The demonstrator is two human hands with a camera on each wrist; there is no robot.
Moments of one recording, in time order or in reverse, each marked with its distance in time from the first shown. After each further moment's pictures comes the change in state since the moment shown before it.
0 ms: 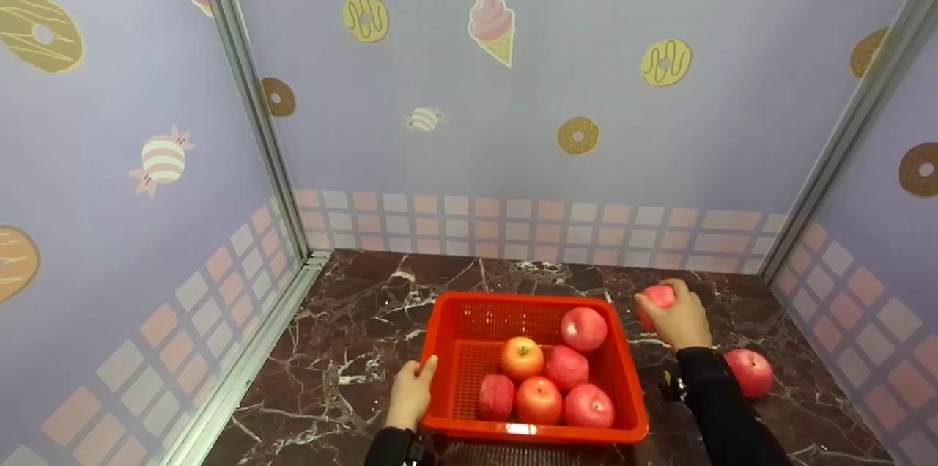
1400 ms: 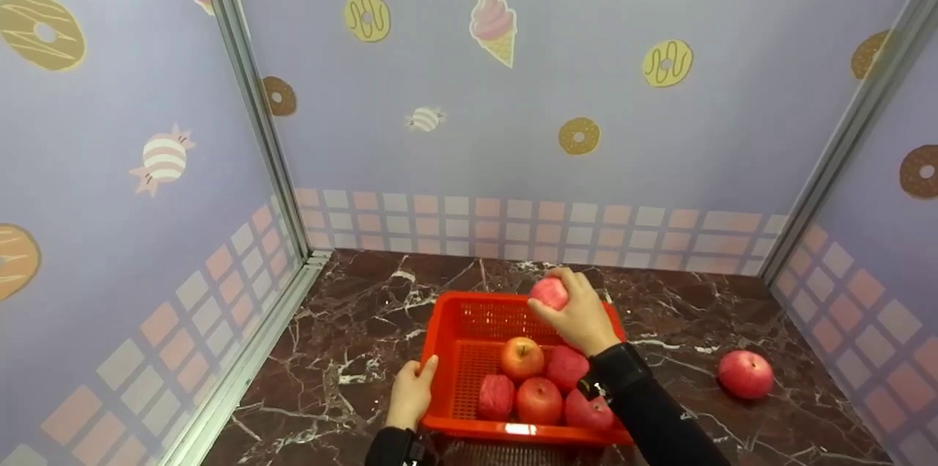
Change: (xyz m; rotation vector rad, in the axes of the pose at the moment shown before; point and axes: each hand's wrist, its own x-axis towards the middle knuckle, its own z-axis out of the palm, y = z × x) left_hand -0.001 0.001 -0.001 -0.012 -0.011 -0.013; right_hand -0.051 -0.143 0.067 0.141 -0.073 -0.389
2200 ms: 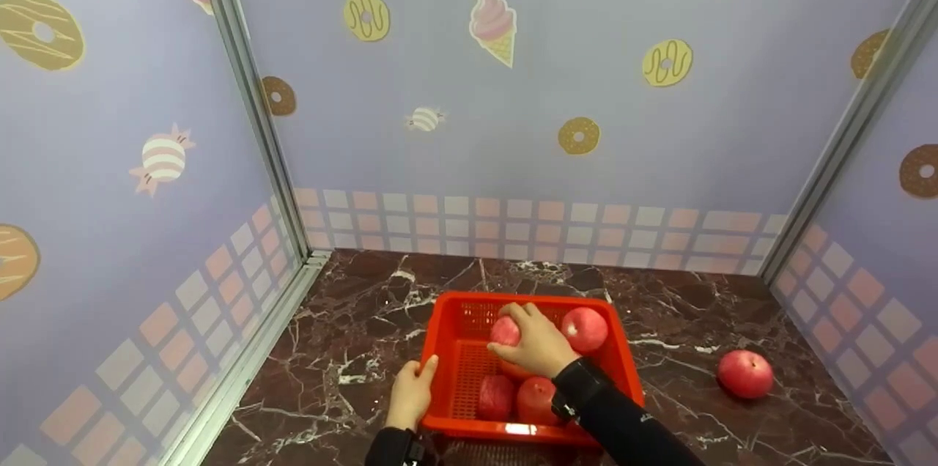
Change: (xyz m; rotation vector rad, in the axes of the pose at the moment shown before) left_hand 0.001 -0.001 0.000 0.015 0.001 0.009; right_hand -0.025 -0.016 0.056 -0.130 -0.281 -0.153
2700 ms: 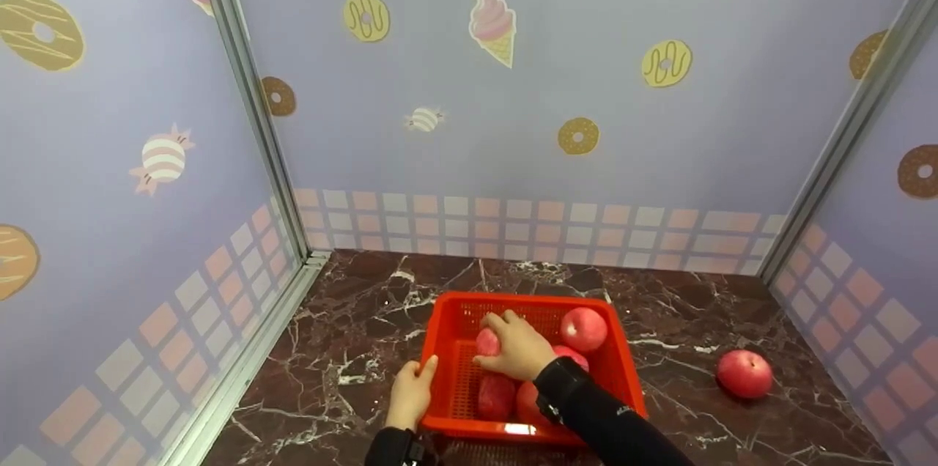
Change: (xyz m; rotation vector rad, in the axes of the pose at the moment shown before) left_hand 0.000 0.000 0.000 0.003 0.013 -0.004; right_hand 0.008 -0.009 0.025 -0.111 -0.098 -0.086
